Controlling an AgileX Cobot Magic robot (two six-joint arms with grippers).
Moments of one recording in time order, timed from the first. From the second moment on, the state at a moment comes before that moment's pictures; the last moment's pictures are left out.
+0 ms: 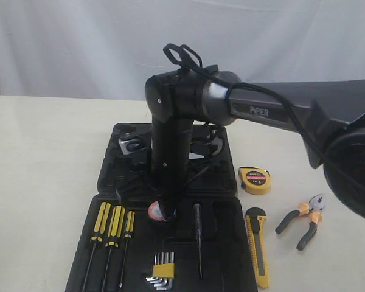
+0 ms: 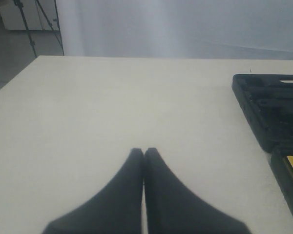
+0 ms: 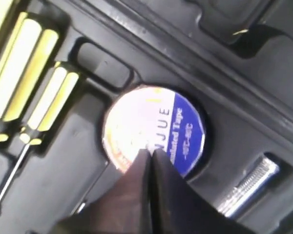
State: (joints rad) left arm 0.07 0.00 0.00 0.00 0.35 0.01; right arm 0.31 2.25 -1.80 0.09 1.19 0.12
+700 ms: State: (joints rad) left arm 0.07 0.00 0.00 0.00 0.35 0.01; right arm 0.31 2.28 -1.80 0.09 1.14 0.10
